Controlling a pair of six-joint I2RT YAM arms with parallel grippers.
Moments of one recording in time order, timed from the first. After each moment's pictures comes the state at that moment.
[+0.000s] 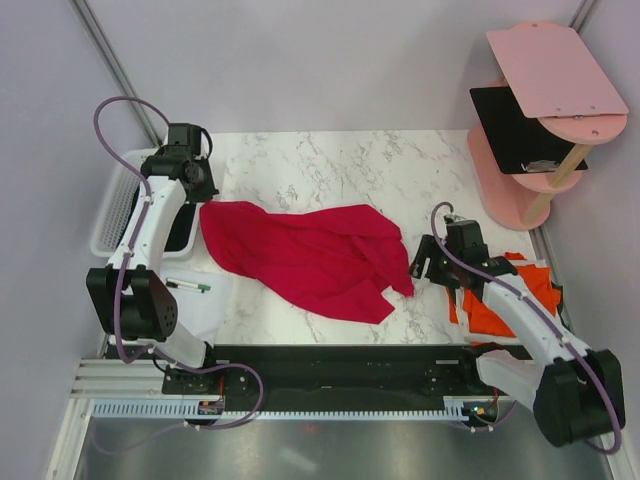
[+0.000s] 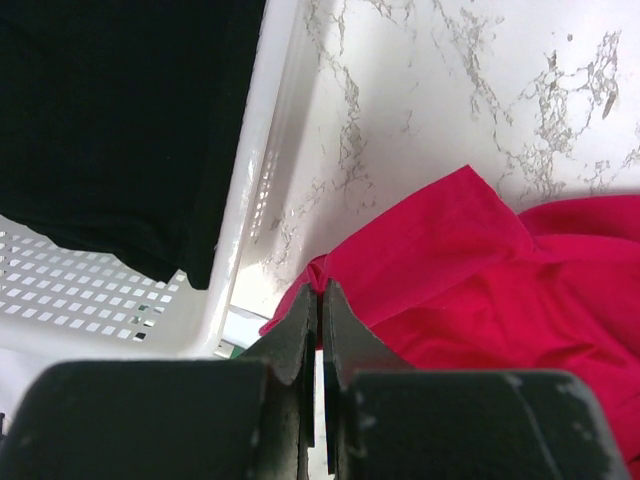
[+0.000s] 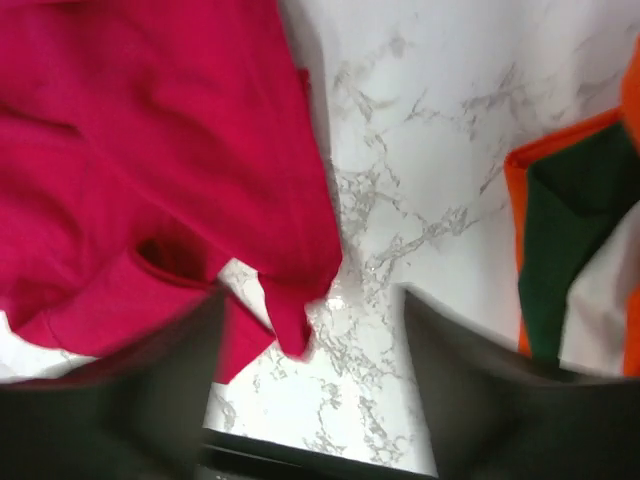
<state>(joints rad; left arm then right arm) -0.04 1.58 1.54 -0.89 -0.18 -0.23 0.23 1.09 0.62 -0.48 -0.12 0.50</state>
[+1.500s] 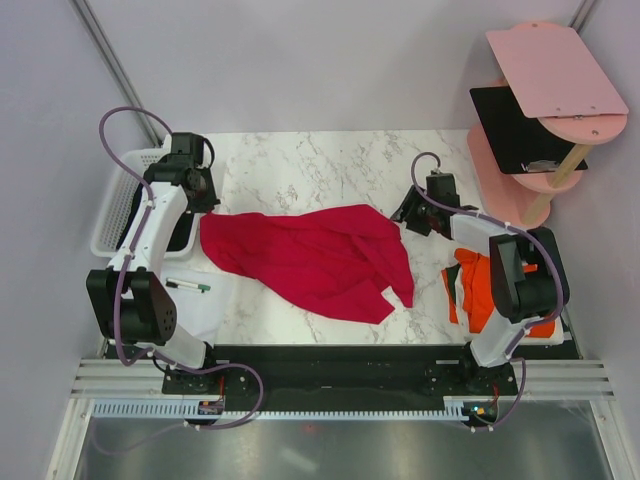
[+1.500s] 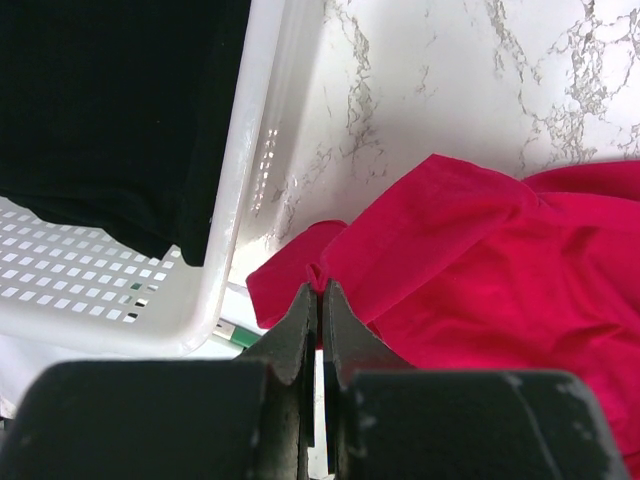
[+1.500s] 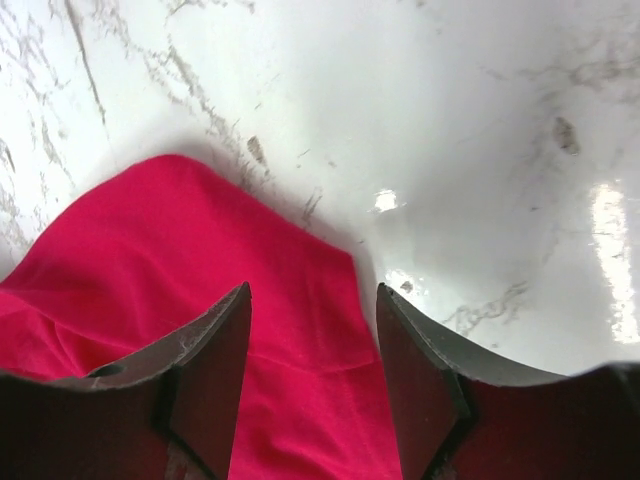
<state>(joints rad) -0.04 1.56 1.45 -0.89 -0.17 -0.23 0.19 1.73 0.98 -0.05 -0.14 0.65</state>
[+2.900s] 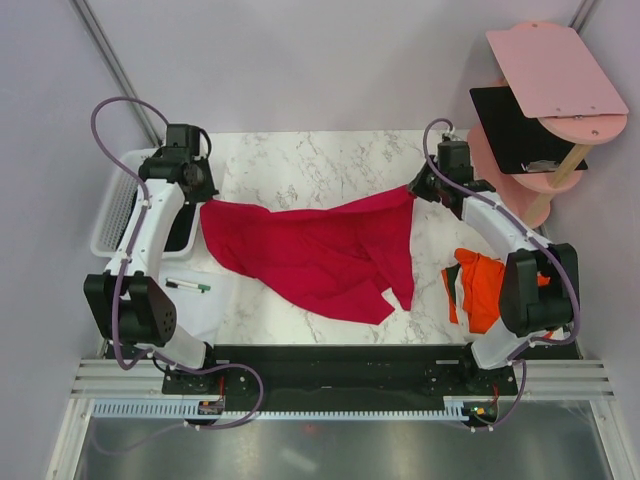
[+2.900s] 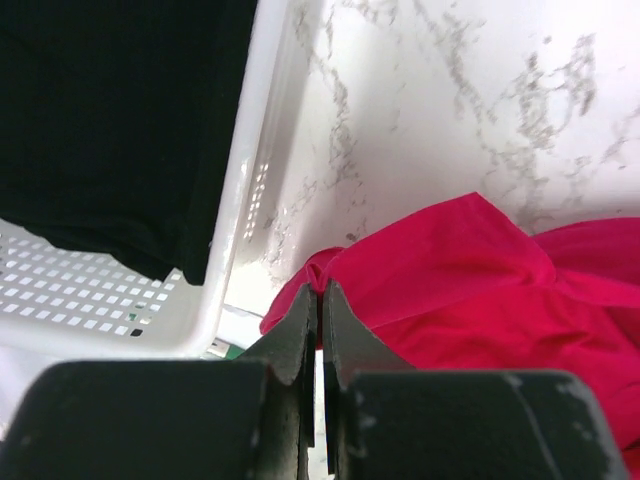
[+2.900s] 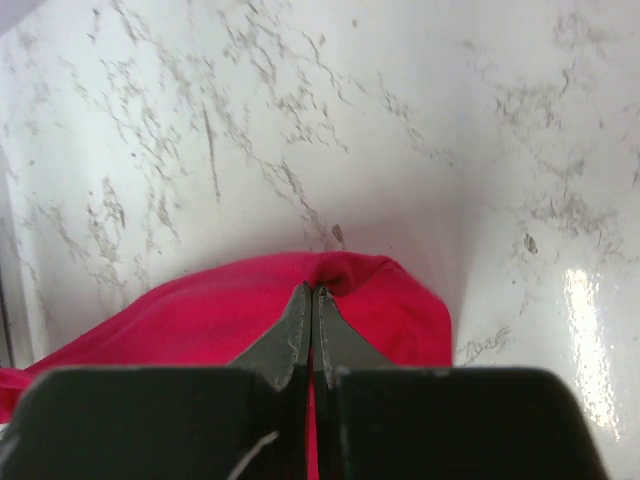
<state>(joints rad) -0.05 1.55 1.51 -0.89 -0.17 -0.23 0.17 1.64 1.20 -0.22 -0.08 0.59</state>
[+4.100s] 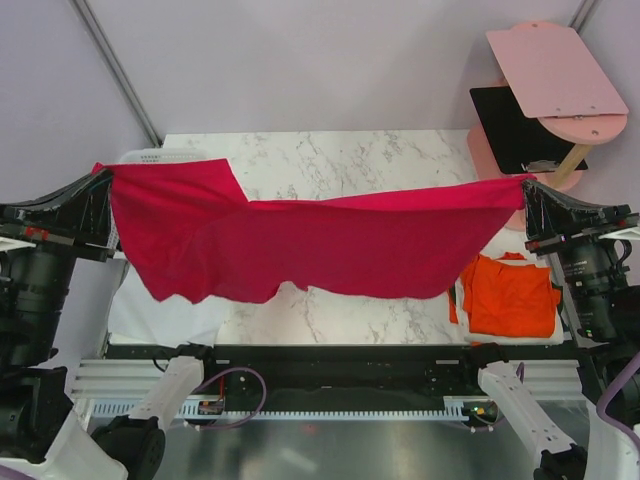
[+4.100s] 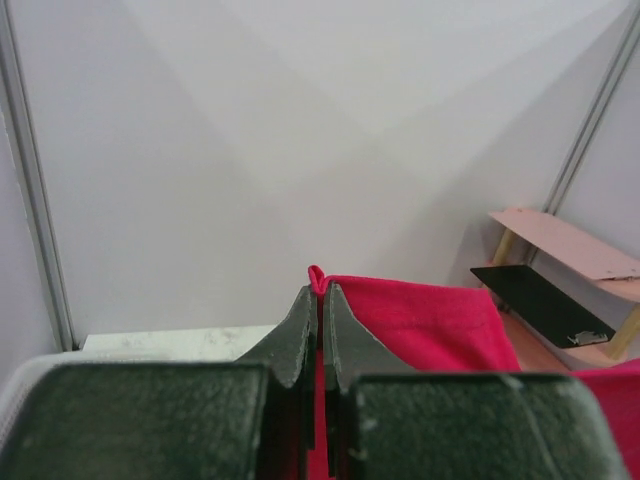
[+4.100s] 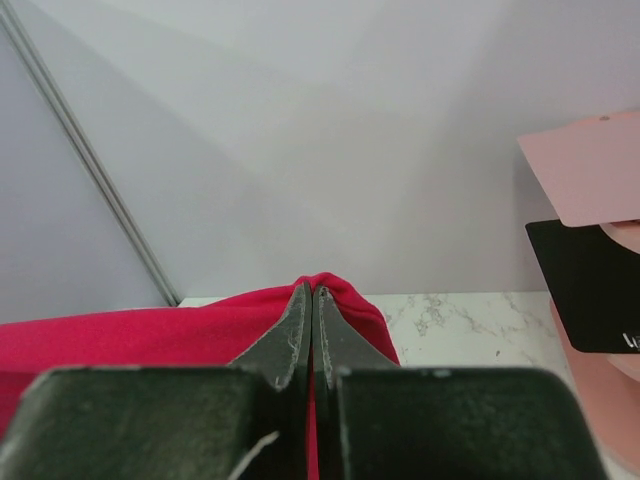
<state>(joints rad) -0.05 0.85 2.06 -0.85 0.13 -0.22 0.20 0.61 1.46 -0.52 0.00 0.31</state>
